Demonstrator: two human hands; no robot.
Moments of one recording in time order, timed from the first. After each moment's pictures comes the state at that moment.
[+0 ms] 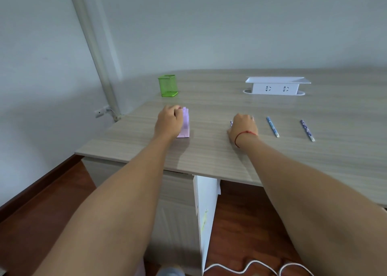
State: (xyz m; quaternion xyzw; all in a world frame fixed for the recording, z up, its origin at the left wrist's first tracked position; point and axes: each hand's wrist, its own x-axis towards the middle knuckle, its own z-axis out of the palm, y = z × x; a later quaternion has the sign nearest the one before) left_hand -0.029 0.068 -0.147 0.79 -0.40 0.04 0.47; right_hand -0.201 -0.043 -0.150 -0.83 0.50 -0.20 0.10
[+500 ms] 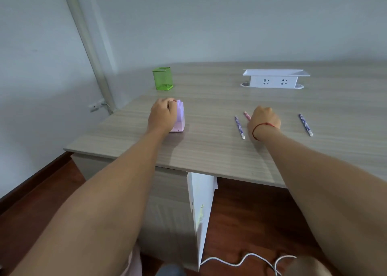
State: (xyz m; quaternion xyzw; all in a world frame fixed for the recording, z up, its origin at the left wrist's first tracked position) left_hand -0.021 0.057 -0.154 0.77 -0.39 0.06 0.49; right_hand -0.241 -0.079 -0.147 -0.80 0.57 -0.19 0.06
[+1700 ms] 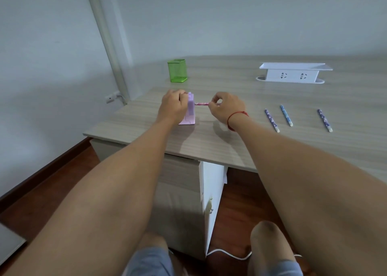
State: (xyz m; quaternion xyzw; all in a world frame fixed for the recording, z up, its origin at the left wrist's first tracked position) left_hand -0.017 0.071 -0.150 0.79 -0.42 0.07 0.44; right_hand -0.164 -0.011 -0.131 -0.86 0.37 -0.26 0.22
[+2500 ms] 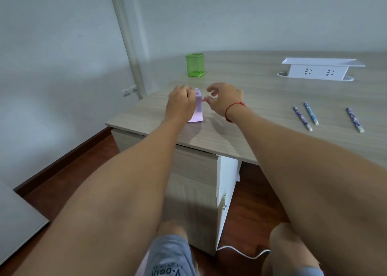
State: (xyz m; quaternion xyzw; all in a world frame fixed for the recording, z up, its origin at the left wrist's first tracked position) left_hand -0.021 0.106 -0.147 0.80 -0.37 0.10 0.46; right_hand -0.119 0.015 -0.127 -0.90 0.30 -0.25 0.20
